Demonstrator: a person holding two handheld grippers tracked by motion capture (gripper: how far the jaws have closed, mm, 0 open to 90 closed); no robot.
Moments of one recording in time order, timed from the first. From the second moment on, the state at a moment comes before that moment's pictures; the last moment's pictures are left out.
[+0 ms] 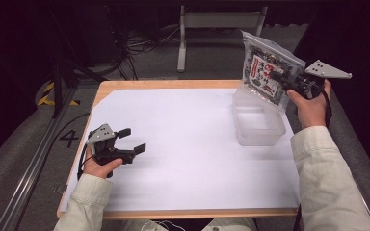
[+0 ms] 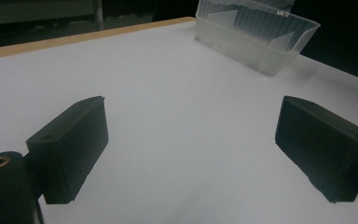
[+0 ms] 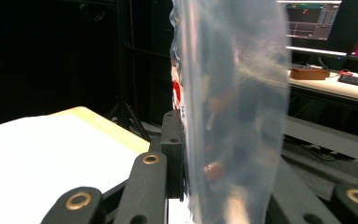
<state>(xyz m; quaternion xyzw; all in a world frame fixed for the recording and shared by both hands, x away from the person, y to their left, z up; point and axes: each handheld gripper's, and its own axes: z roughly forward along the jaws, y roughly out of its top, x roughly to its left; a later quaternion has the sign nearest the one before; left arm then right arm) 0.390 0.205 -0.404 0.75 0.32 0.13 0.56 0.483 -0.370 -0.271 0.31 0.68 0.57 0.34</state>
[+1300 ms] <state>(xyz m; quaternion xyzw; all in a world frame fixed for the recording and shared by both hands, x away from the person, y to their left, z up) 0.391 0.199 -0.407 0.77 0.32 0.12 0.55 0.476 -0.369 -0.317 0.33 0.69 0.57 0.31</state>
